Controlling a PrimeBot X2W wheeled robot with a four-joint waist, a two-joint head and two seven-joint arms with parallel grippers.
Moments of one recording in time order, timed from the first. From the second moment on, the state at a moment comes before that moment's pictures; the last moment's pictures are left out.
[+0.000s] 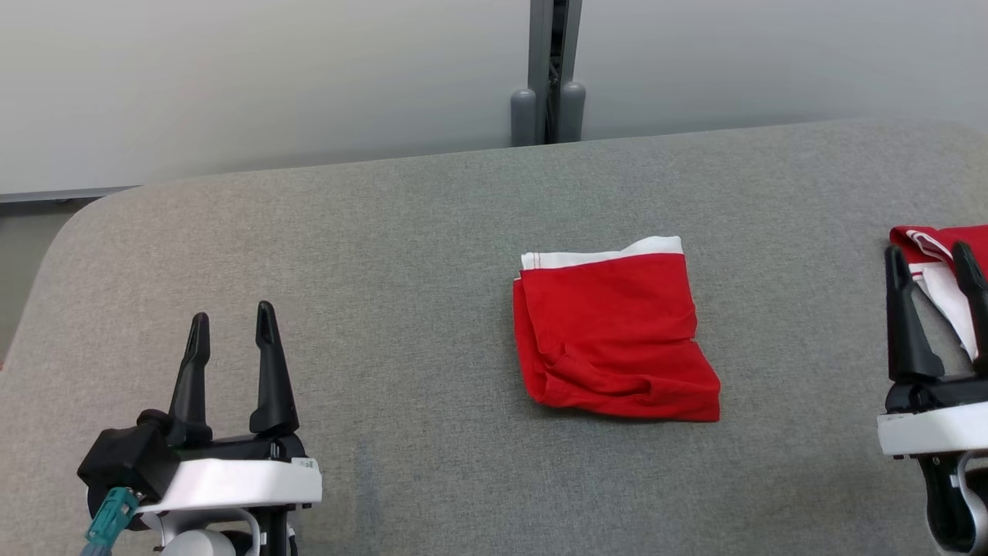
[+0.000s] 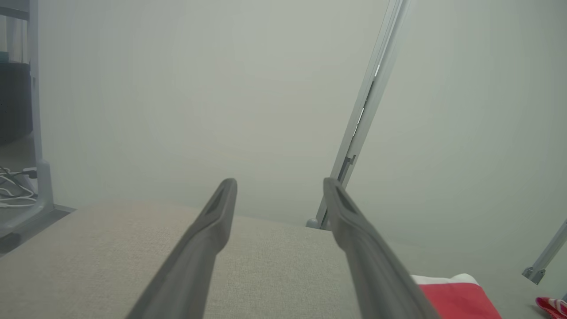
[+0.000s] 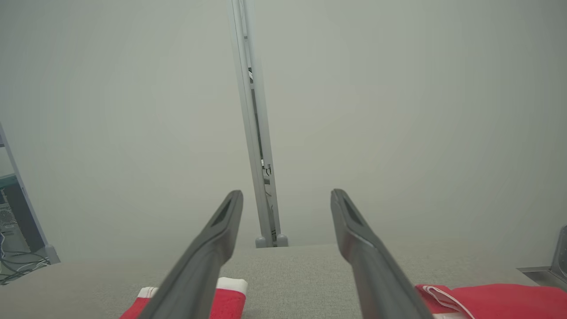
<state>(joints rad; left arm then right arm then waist) -0.05 0.05 -0.08 0.01 -0.39 0.09 -0.26 -0.19 -0.24 0.00 0.11 0.41 0.13 -0.26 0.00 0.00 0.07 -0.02</state>
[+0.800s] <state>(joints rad) -0.03 0.05 -0.10 0.04 -0.37 0.08 -0.26 -0.12 -0.21 -0.02 0.13 0.45 0.13 -0.26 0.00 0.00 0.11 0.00</state>
